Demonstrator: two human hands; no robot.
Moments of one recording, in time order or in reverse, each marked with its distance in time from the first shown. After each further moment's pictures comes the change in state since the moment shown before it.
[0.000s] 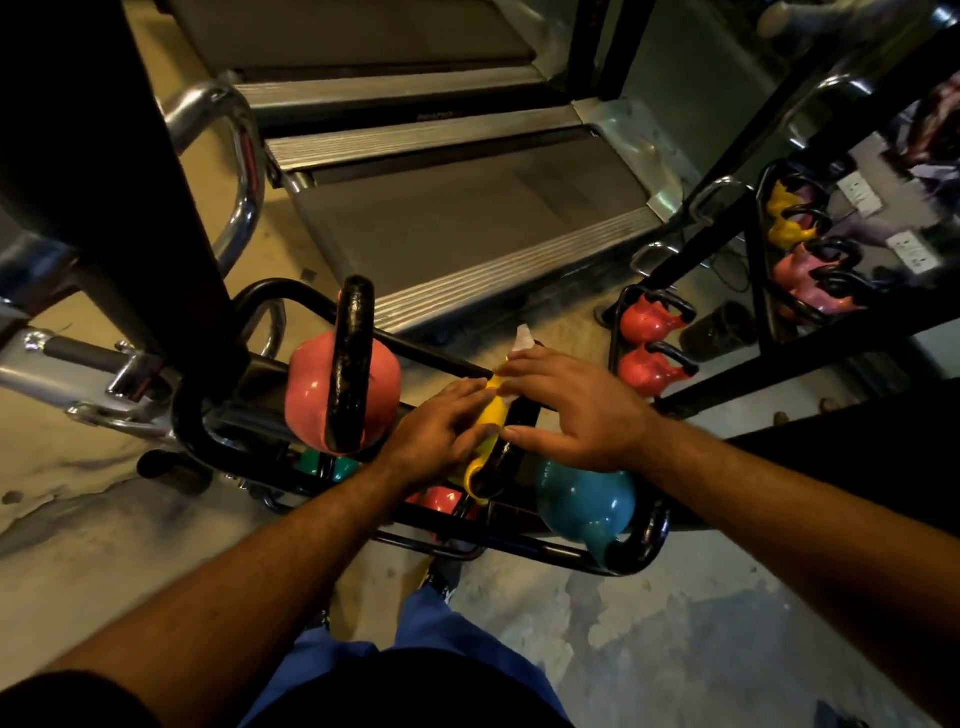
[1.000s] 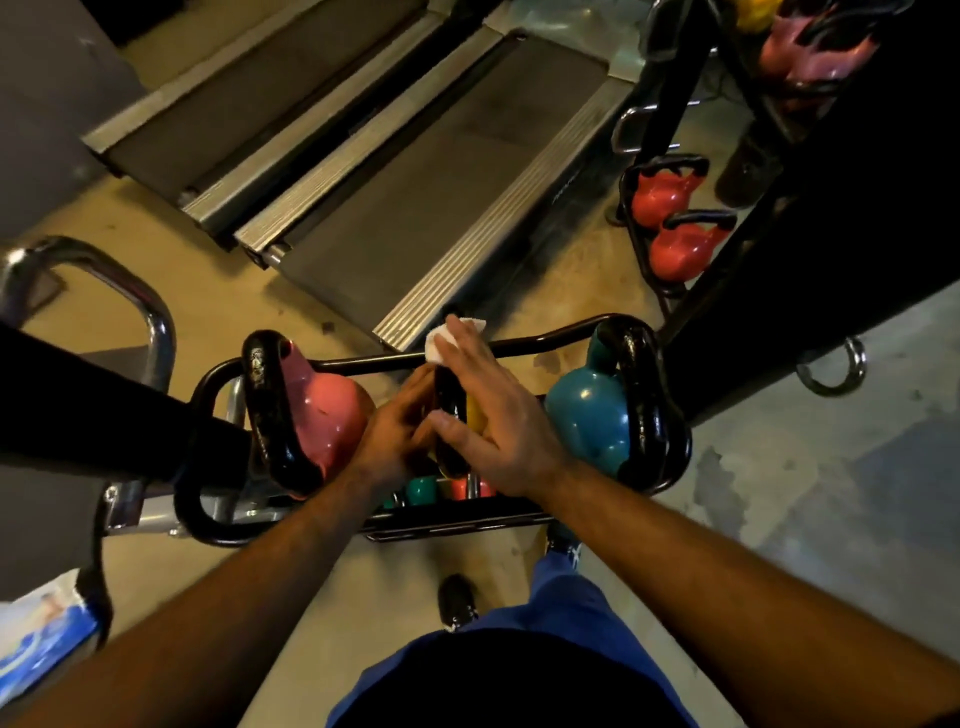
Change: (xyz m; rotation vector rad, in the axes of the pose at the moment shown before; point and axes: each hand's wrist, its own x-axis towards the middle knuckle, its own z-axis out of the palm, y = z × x) left_hand -0.002 0.024 -0.010 -0.274 -0.177 -0.113; right_hand -0.017 -0.042 0.100 0.754 0.707 0.272
